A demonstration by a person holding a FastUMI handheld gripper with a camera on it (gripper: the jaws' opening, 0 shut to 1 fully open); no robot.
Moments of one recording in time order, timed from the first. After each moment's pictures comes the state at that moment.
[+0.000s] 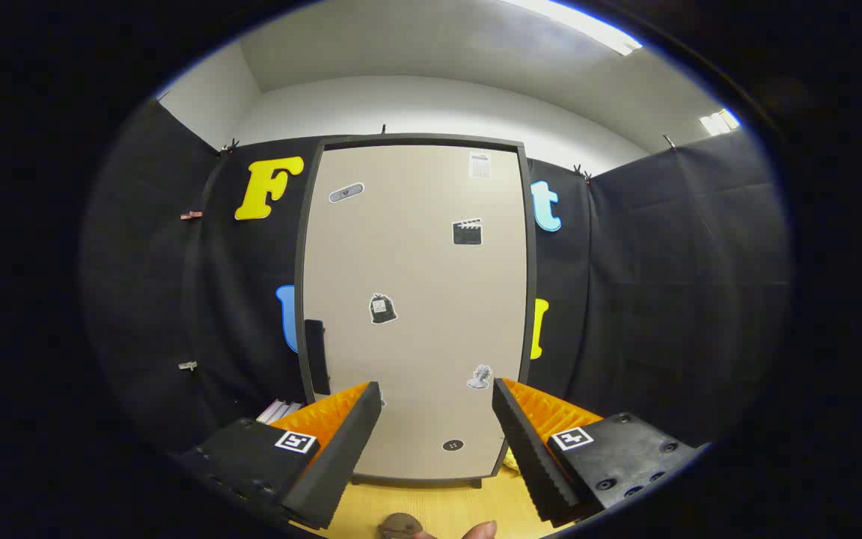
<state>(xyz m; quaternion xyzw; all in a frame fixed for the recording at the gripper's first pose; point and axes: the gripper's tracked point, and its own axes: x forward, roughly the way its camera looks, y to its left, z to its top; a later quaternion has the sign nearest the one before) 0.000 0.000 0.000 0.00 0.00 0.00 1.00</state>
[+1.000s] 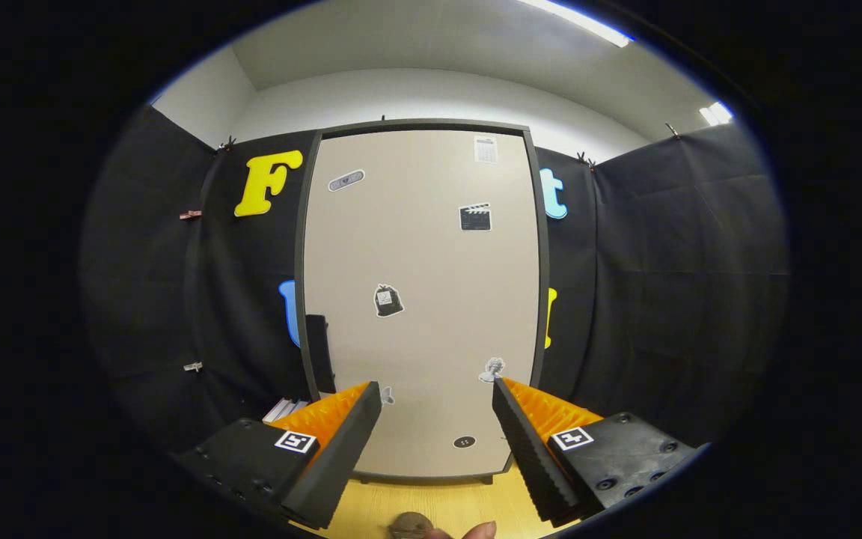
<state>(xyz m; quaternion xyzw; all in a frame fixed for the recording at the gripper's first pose) 0.021 0.018 -0.007 0.03 0.02 0.01 1.00</state>
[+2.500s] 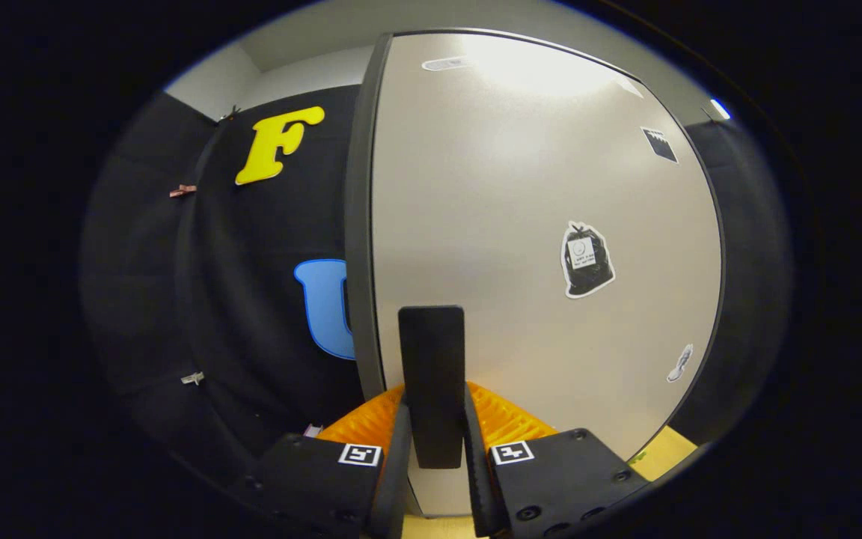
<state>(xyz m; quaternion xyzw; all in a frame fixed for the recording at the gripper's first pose) 0.197 0.184 -0.077 0.01 0.04 0.02 1.00</state>
